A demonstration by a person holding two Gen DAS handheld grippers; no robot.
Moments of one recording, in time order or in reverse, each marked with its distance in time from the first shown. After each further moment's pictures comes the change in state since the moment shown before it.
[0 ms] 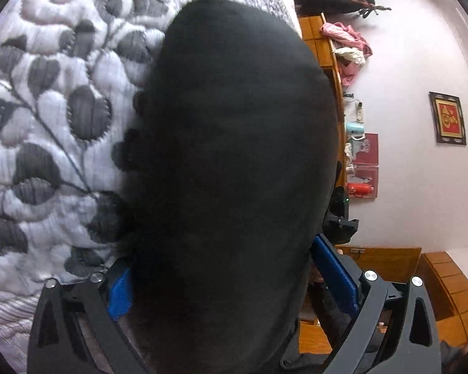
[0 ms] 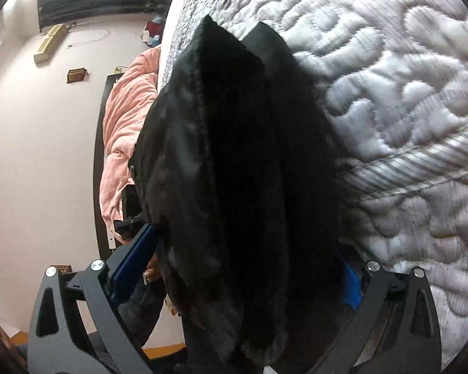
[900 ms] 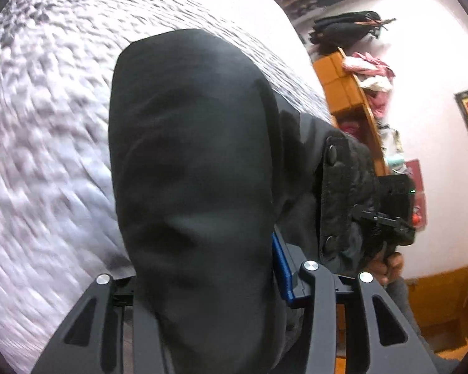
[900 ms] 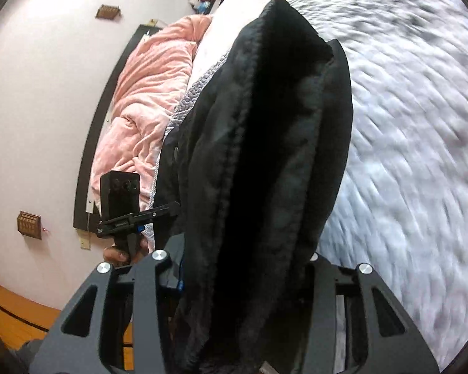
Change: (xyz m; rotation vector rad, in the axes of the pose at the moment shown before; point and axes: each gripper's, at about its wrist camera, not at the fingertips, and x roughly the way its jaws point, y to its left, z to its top) left arm -0.130 -0.061 0.079 0.087 -0.261 0.302; right arm 0.098 0.196 0.129 -0.340 0.090 -0.104
